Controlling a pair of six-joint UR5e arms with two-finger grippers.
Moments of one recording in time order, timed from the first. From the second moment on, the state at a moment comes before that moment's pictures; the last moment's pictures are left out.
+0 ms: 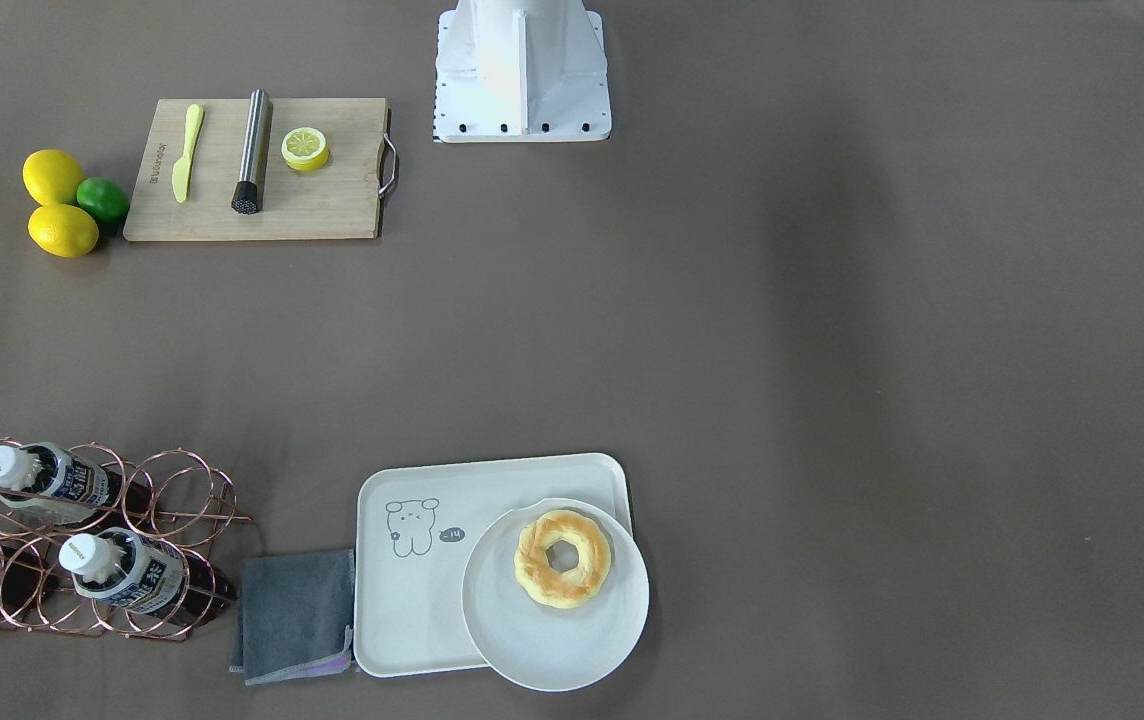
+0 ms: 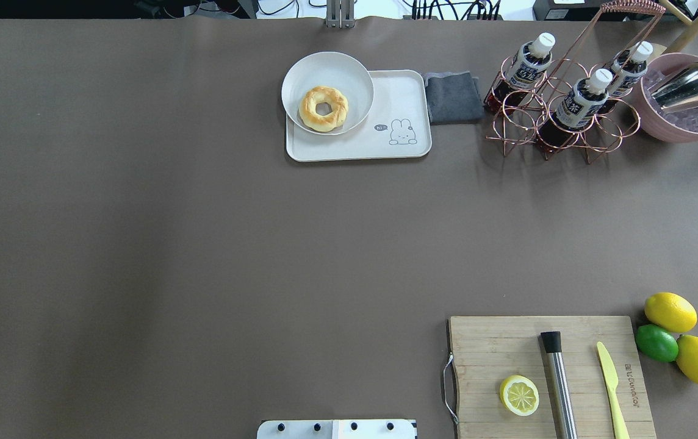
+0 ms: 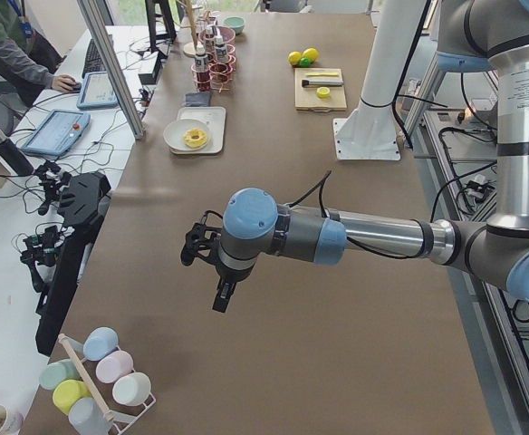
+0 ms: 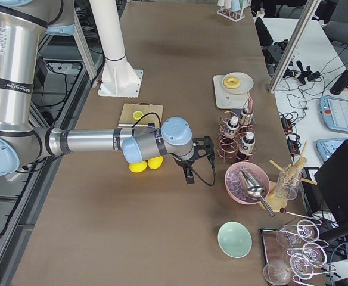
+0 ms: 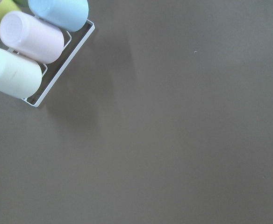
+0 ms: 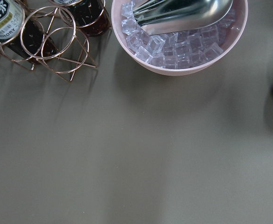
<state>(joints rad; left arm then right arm) -1.71 -1.46 -1.80 -1.67 -2.40 0.15 1.53 -1.77 1.84 -1.30 2.46 0.09</state>
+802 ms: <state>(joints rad) -1.68 -1.50 -1.80 -1.72 -2.40 0.15 1.29 -1.53 1.83 -1.31 2.29 0.37</state>
